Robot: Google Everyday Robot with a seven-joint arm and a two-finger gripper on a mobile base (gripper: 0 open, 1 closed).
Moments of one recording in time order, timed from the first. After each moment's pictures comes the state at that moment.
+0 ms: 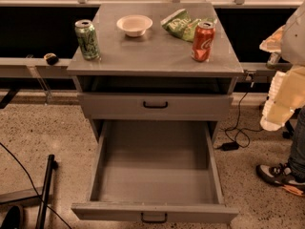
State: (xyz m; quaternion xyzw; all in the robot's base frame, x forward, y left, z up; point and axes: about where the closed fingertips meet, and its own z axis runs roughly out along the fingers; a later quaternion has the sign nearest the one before) arm 0.438 -0.216 0.979 -0.60 0.78 -0.04 0.16
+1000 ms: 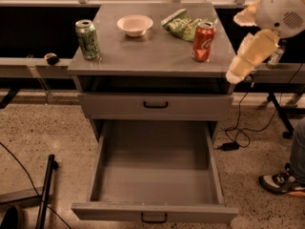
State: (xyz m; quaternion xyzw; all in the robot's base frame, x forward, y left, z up) arm 0.537 -0.182 0.990 -0.59 0.75 0.06 0.28
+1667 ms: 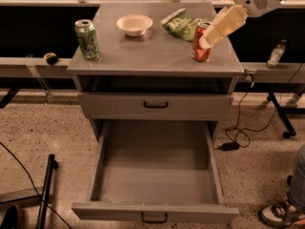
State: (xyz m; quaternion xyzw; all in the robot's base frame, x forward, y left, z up) arm 0.640 -0.155 1.015 -0.54 0.73 0.11 0.41
